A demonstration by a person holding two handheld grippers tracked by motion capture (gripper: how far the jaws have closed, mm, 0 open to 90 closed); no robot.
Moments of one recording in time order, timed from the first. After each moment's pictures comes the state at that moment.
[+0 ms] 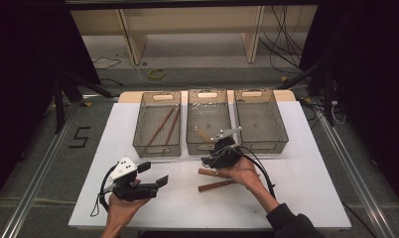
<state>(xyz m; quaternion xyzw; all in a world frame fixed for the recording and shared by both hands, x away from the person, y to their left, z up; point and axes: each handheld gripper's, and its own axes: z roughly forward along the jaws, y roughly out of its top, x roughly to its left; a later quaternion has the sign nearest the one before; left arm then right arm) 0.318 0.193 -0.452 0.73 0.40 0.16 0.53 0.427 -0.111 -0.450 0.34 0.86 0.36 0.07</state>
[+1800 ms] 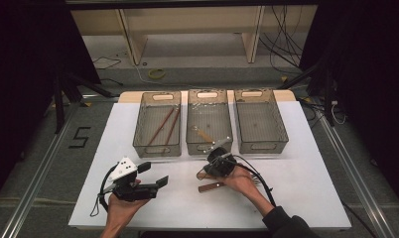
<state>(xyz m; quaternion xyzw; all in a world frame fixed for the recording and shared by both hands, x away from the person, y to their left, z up) 0.317 0.193 -0.452 0.73 0.40 0.15 0.53 0.416 -0.095 -0.481 0.32 0.90 0.29 0.06</state>
